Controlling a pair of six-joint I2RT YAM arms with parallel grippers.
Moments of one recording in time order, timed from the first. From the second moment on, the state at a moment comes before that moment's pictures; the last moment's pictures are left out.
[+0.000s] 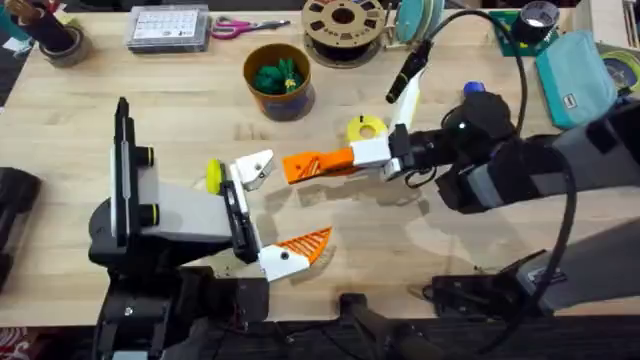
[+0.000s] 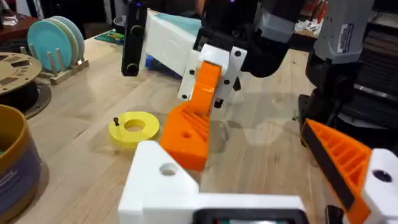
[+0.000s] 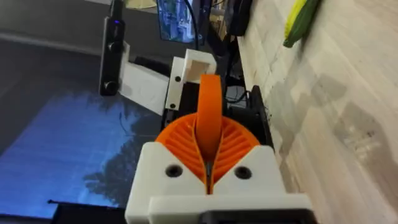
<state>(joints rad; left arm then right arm) 0.00 0.00 0.01 -0.14 1.24 0.03 0.41 1.74 0.36 1.45 -1.29 1.43</state>
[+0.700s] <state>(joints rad) 0.00 0.00 0.01 -0.14 1.24 0.03 0.45 1.72 0.36 1.45 -1.27 1.43</state>
